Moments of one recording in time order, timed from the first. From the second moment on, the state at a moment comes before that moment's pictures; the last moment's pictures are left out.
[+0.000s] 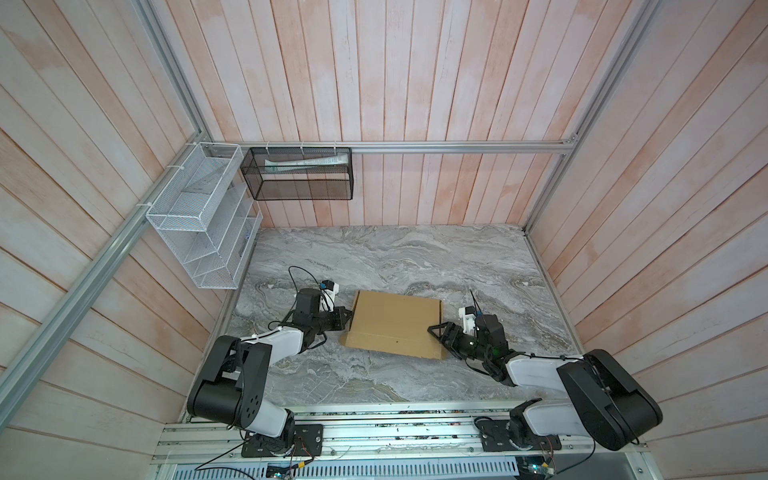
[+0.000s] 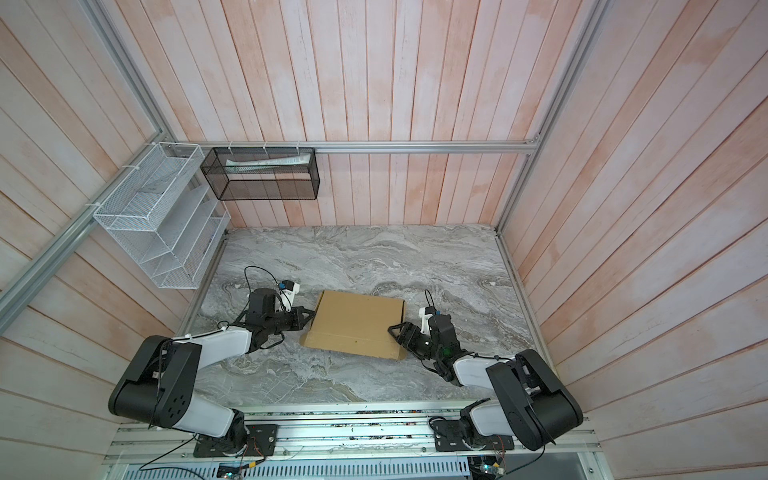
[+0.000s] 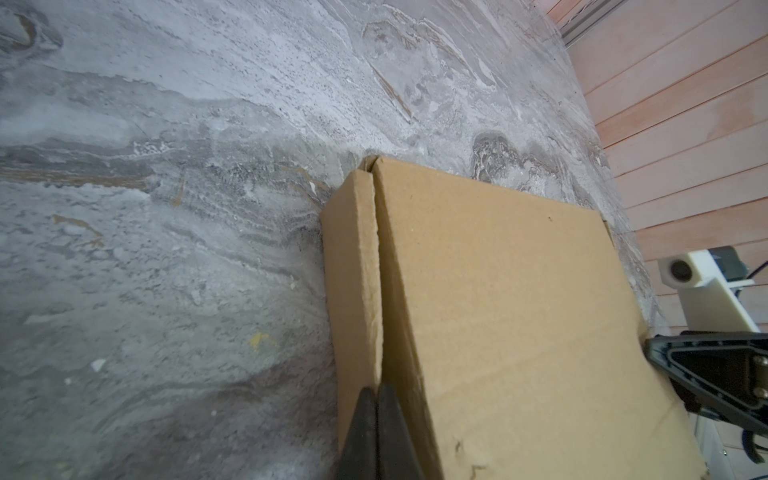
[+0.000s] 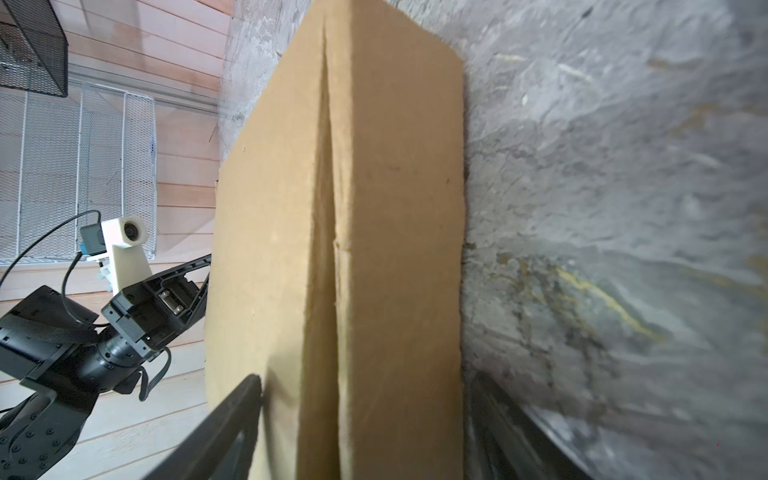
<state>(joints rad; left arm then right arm) -0.22 1.51 0.56 0.23 0.50 -0.34 0.42 1.38 0.24 0.56 -0.45 1.02</state>
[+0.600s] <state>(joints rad) -0.22 1.51 0.56 0.23 0.50 -0.34 0.42 1.41 0.26 0.63 -0.52 1.00</state>
